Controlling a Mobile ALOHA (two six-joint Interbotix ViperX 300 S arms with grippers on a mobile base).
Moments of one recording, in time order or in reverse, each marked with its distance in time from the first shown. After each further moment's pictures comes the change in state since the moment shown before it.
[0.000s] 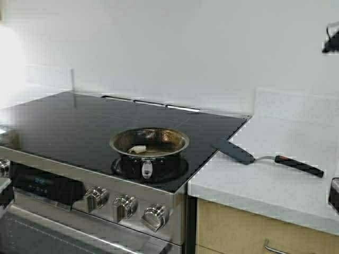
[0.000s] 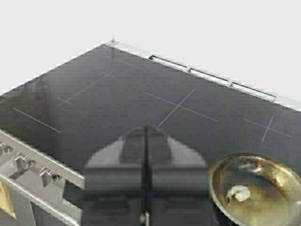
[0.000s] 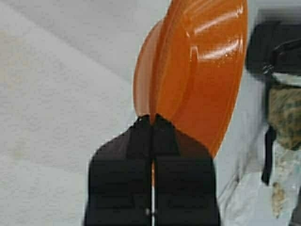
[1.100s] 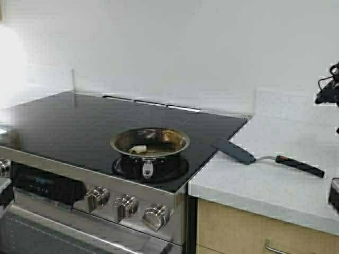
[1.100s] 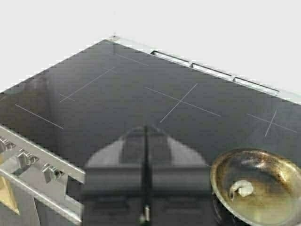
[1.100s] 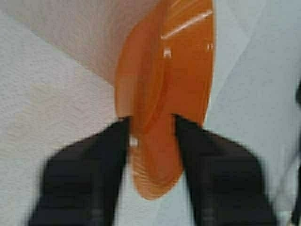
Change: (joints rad) left arm -0.002 0.014 0.000 0.000 0.002 0.009; right arm -0.043 0.396 -0.308 0.018 -0.040 -0.071
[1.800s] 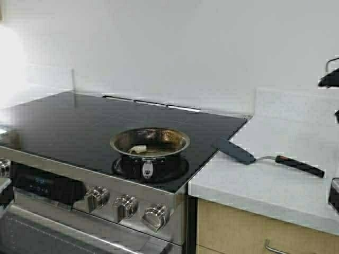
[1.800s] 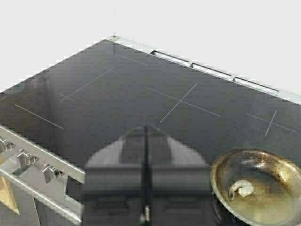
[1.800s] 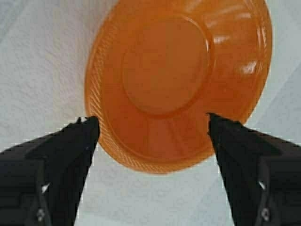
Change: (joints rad) left arm 0.002 0.002 0.000 0.000 -0.002 0.000; right arm -0.060 -0.101 -0.025 0.537 -0.077 -0.512
